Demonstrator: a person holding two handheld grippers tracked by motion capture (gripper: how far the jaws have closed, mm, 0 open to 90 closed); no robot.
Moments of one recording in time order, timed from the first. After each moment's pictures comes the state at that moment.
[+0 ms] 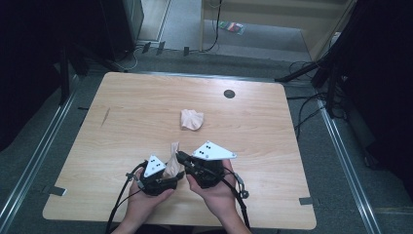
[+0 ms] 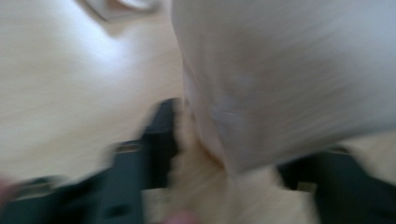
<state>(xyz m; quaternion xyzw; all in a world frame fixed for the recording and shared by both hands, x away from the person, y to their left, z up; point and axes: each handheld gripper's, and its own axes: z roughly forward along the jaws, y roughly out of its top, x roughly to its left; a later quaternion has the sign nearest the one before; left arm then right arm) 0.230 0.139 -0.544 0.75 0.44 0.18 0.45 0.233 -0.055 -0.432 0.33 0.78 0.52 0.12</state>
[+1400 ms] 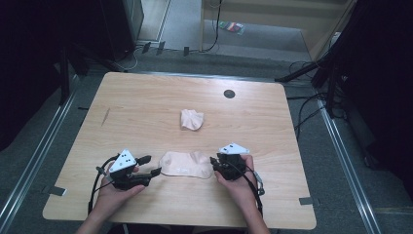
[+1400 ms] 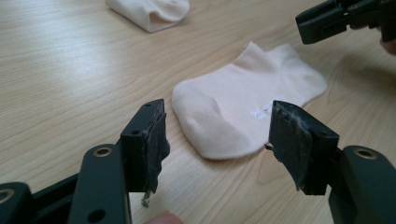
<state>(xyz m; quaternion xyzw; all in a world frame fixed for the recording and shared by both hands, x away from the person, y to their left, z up) 0.242 0.213 -0.542 0.76 0.39 0.14 0.50 0.289 -0.122 -0.524 0.44 0.80 0.37 0.17</state>
